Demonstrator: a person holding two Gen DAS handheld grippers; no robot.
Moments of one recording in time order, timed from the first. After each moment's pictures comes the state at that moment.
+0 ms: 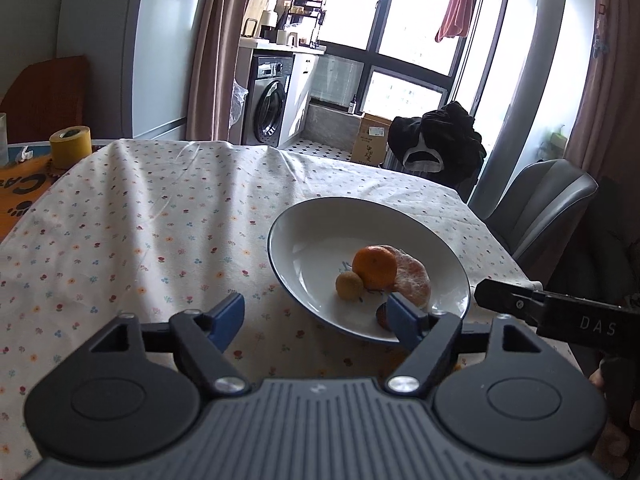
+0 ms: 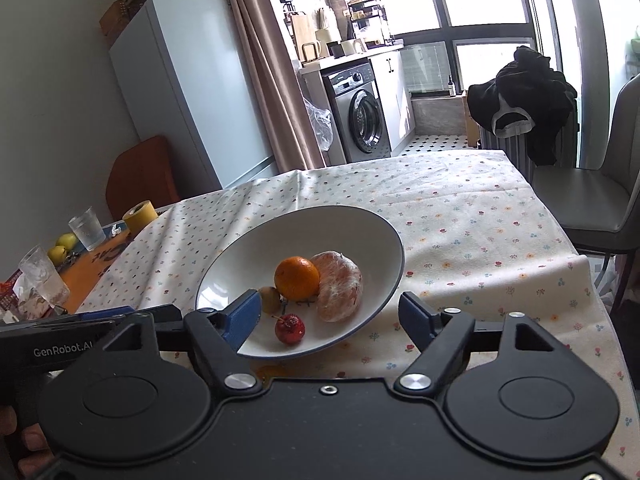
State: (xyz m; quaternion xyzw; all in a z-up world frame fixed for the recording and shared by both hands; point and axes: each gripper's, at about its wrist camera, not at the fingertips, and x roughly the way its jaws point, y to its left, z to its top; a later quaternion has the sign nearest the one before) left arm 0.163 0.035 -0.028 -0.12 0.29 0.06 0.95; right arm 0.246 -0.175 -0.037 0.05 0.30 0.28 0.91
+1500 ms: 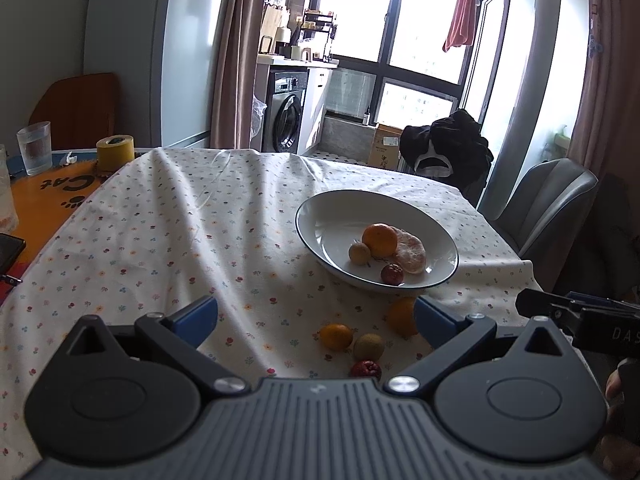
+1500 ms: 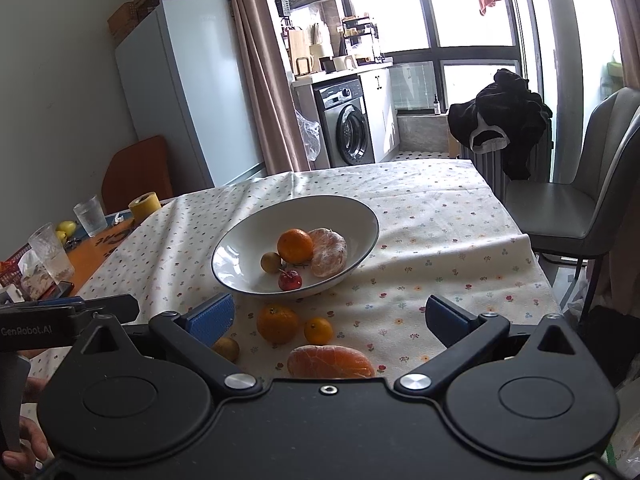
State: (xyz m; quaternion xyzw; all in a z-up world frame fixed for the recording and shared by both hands) left arm 0.087 0.023 -0.017 -0.10 0.28 0.09 0.95; right arm 0.175 -0.206 -0.028 0.03 0.28 0.25 0.93
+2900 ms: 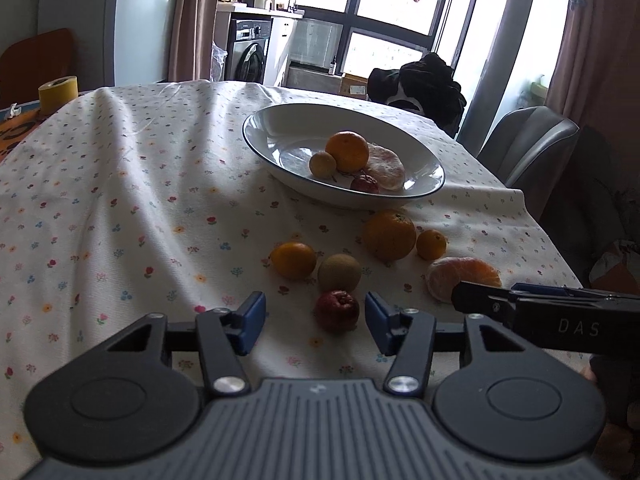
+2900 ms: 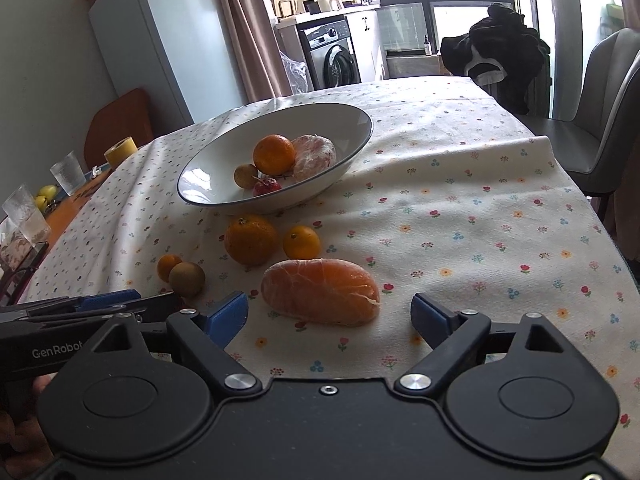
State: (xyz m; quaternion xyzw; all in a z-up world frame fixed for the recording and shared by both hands) left arm 0.118 0.005 -0.087 -0.11 0.34 0.03 0.93; right arm 0.188 -0.193 -0.093 0.03 0.36 0.24 0.90
